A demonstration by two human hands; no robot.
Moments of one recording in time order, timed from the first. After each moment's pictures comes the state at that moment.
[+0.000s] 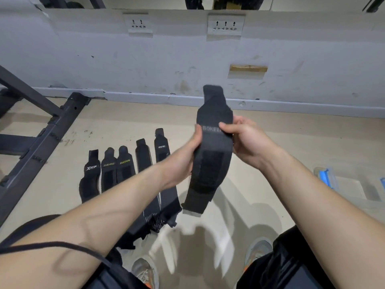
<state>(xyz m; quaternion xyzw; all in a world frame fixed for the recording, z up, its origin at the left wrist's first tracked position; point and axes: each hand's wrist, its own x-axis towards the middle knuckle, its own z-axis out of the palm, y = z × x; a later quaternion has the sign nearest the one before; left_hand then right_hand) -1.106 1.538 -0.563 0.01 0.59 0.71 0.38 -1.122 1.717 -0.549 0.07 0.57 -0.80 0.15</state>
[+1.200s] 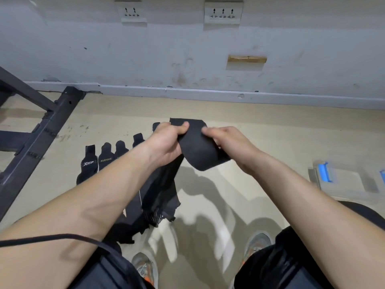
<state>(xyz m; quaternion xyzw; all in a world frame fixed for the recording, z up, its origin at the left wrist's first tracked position) -1.143 1.527 -0.566 -0.15 0.53 0.80 0.25 -1.109 1.703 -0.565 0.09 0.73 -0.64 0.22</state>
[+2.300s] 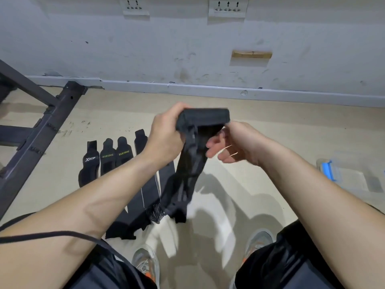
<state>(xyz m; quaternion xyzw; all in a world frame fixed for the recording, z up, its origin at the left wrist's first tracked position) -1.123 1.514 -0.556 0.16 0.86 0.47 -0.08 -1.115 1.710 -0.547 0.14 0.73 -0.59 0.31</state>
